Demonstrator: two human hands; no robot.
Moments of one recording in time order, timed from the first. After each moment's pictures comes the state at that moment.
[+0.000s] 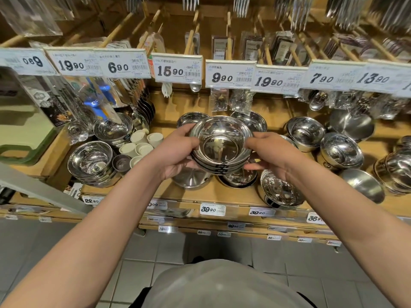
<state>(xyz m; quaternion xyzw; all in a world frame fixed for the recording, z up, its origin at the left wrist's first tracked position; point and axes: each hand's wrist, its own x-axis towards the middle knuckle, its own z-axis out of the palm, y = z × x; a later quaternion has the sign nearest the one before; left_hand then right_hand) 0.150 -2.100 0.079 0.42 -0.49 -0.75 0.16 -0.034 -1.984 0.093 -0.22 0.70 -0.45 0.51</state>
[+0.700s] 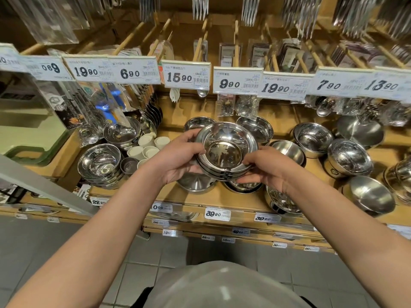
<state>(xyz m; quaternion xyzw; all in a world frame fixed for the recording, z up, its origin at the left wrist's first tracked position) 0.160 -2.103 0.077 0.41 -0.47 -0.77 0.16 -0.019 -1.986 0.084 -0.14 0.66 -0.44 0.59</state>
